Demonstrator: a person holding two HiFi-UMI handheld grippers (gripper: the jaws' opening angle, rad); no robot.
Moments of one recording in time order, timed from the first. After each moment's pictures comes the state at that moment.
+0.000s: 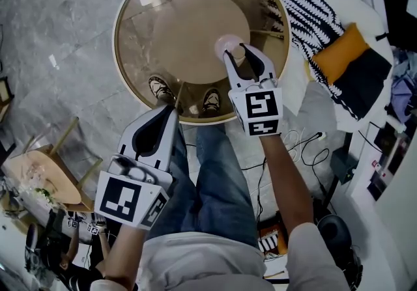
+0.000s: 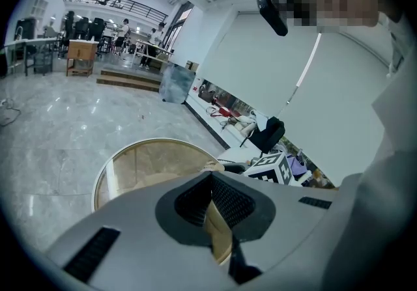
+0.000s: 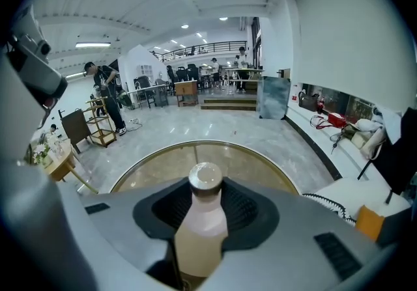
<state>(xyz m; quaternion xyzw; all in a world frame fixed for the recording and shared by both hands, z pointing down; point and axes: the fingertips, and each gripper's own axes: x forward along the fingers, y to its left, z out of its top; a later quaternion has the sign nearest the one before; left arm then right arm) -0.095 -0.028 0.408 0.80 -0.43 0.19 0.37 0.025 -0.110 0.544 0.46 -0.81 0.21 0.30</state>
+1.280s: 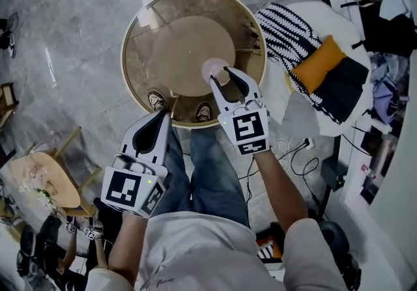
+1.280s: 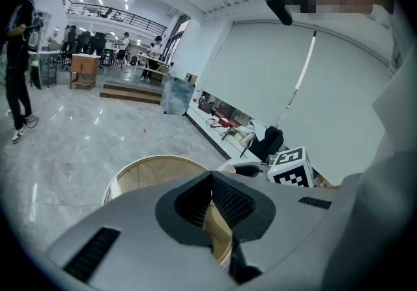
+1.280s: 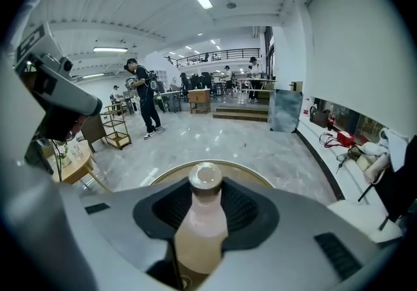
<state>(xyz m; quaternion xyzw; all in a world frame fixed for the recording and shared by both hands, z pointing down) -0.092 -0.025 0.330 0.81 -0.45 0.17 0.34 0.017 -0.087 0.427 0.41 -0.85 0.18 0.29</state>
